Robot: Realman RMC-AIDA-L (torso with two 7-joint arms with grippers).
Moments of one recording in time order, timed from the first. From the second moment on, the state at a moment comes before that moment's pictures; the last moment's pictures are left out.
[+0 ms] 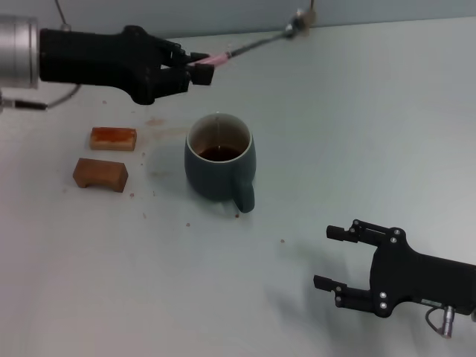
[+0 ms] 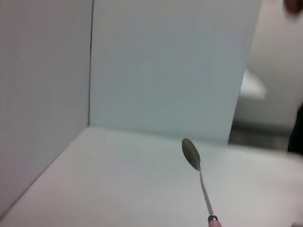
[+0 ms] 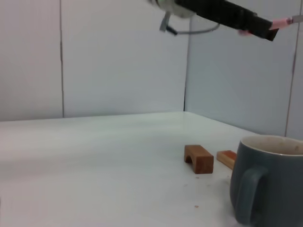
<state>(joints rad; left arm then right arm) -1.07 -2.04 -0.14 0.73 2.82 1.89 -1.32 0.38 2.08 -0.26 -0.24 -2.32 -1.62 0.50</state>
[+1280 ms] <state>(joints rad) -0.61 -2.07 1.47 1.97 2.74 1.82 -1.90 0.40 2.08 -0.26 -0.21 -2.30 -1.59 0.50</state>
